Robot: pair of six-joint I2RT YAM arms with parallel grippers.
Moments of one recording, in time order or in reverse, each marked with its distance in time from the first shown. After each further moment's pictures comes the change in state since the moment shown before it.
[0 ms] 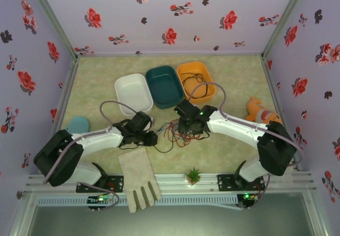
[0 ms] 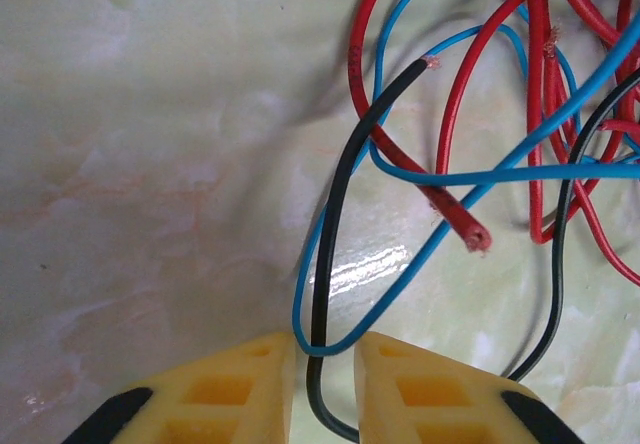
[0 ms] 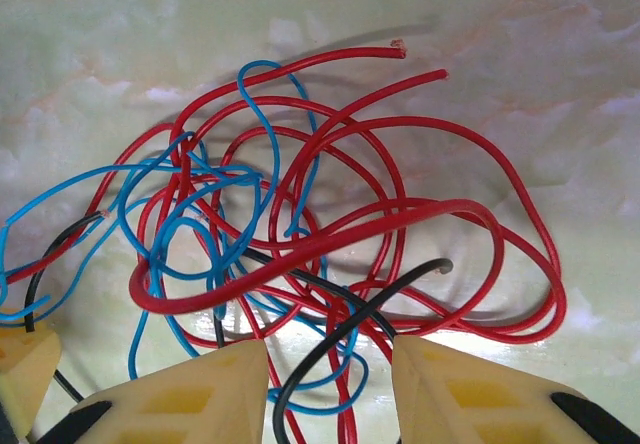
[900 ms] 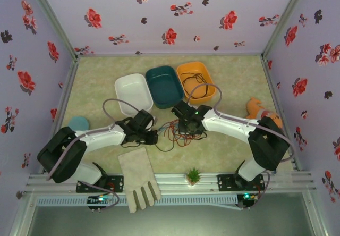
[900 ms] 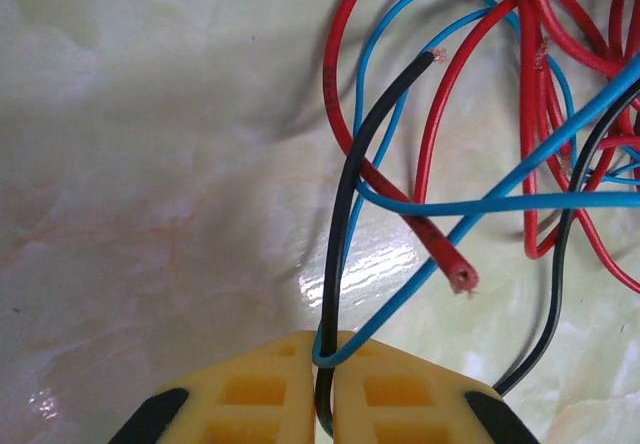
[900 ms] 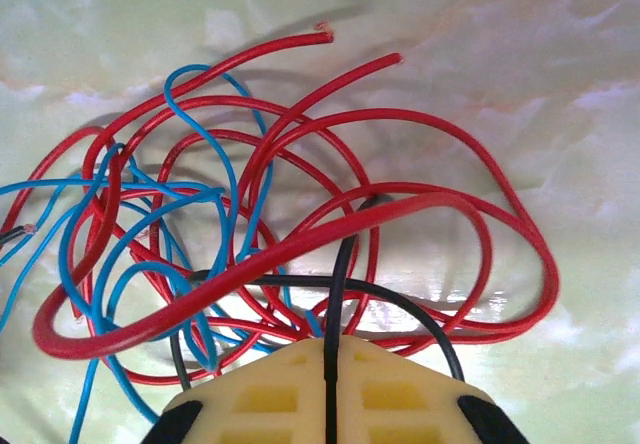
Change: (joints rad) left arm -0.004 0.040 0.047 -0.018 0.000 0.027; right arm 0.000 0.063 0.017 -0.032 0.046 0.015
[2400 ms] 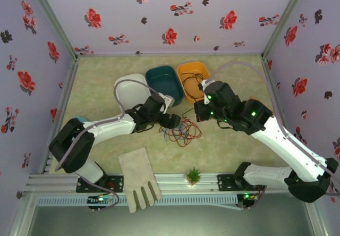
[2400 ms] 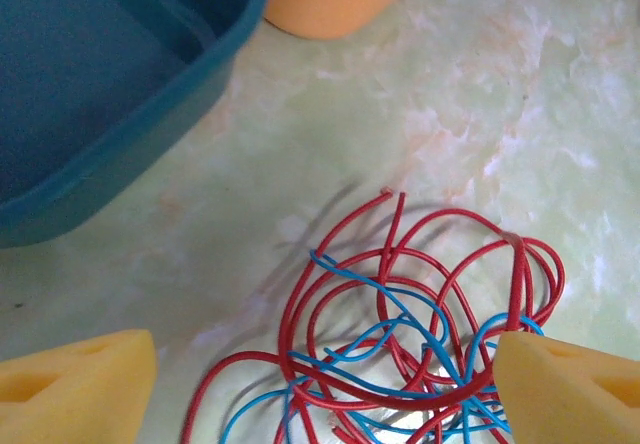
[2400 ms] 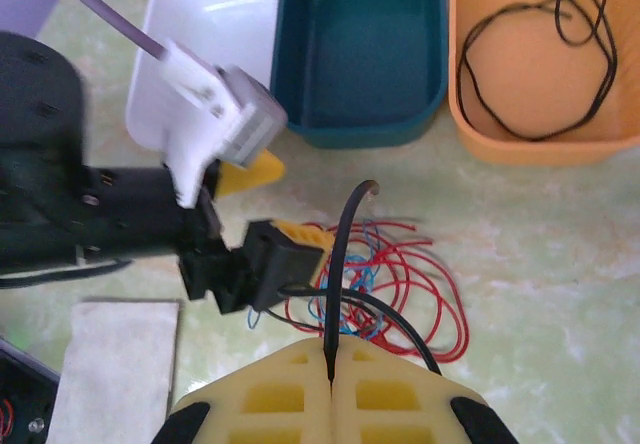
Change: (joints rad) left arm -0.039 0.143 0.264 0.190 -0.112 0.268; right arm -0.019 -0.460 0.354 -0.272 0.006 -0.421
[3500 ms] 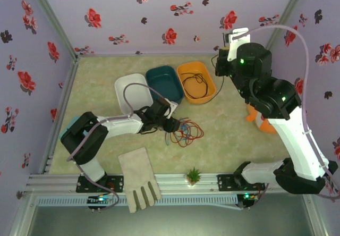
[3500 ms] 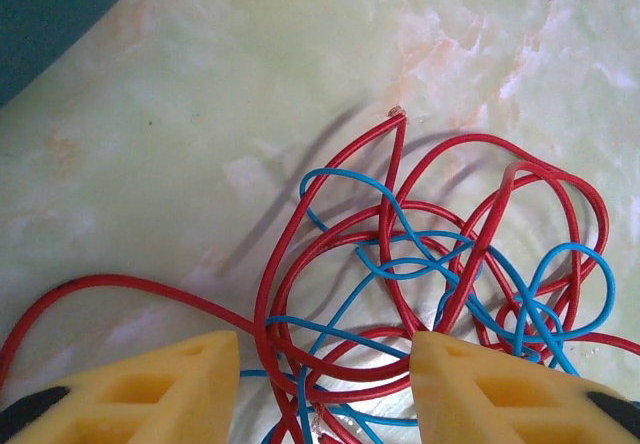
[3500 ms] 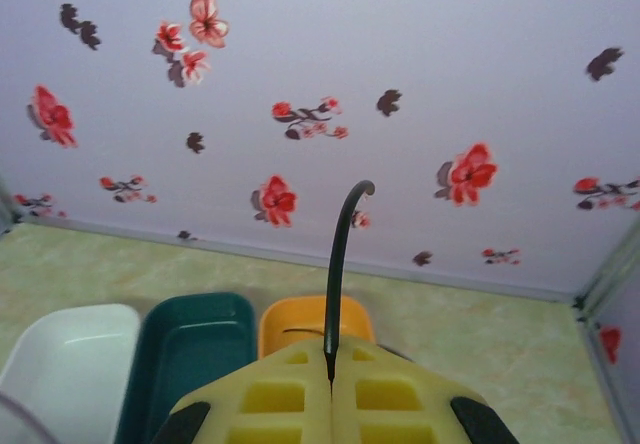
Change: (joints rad) left arm -0.021 0.126 0.015 0.015 0.063 0.010; right arm -0.141 0.179 0.551 0.113 0.408 -0.402
